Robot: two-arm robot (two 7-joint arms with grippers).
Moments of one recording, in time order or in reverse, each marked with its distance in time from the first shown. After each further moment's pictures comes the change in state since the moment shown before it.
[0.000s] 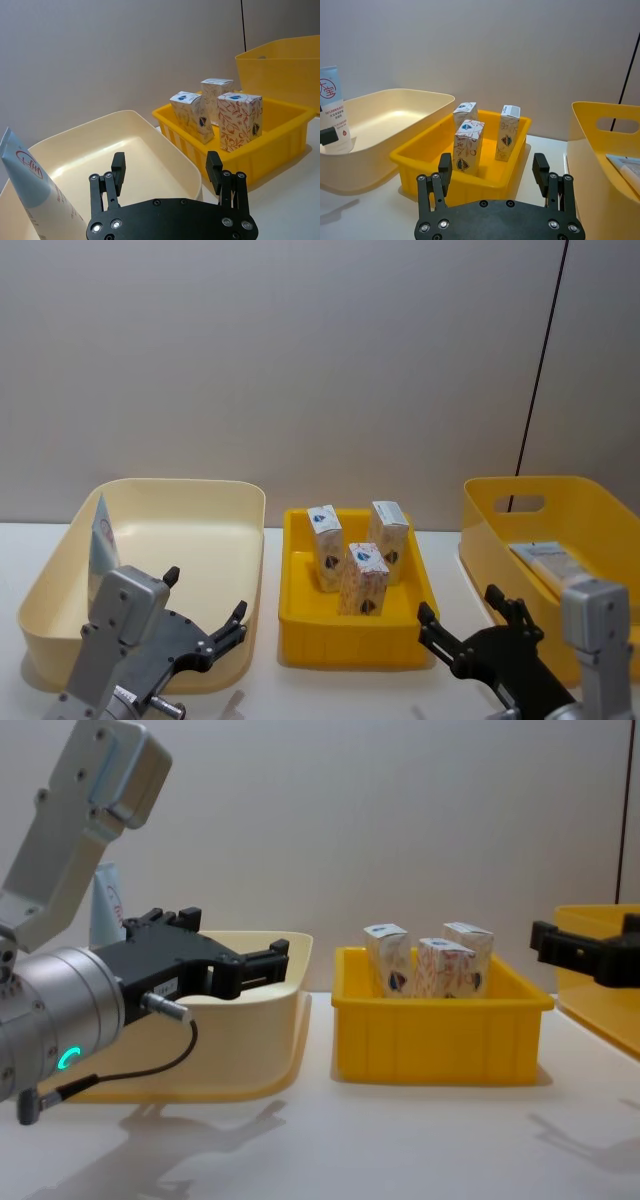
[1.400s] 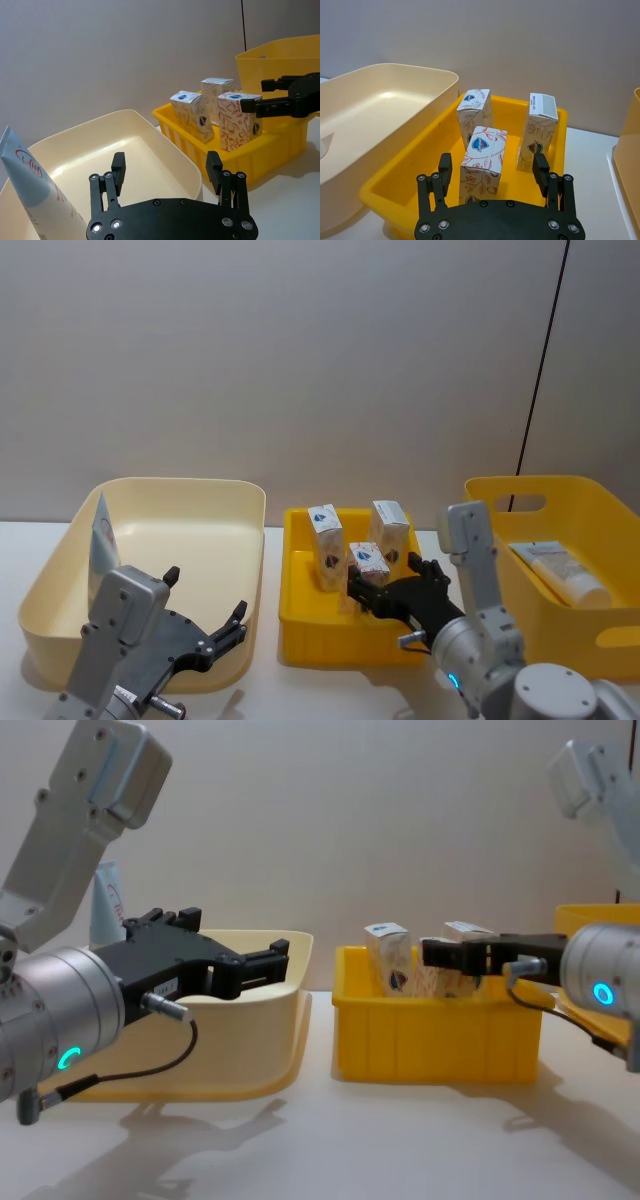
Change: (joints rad) left arm 0.000 0.000 0.000 0.000 0.000 0.000 0.000; right arm 0.365 -0.173 -0.086 0.374 -0.064 0.195 0.003
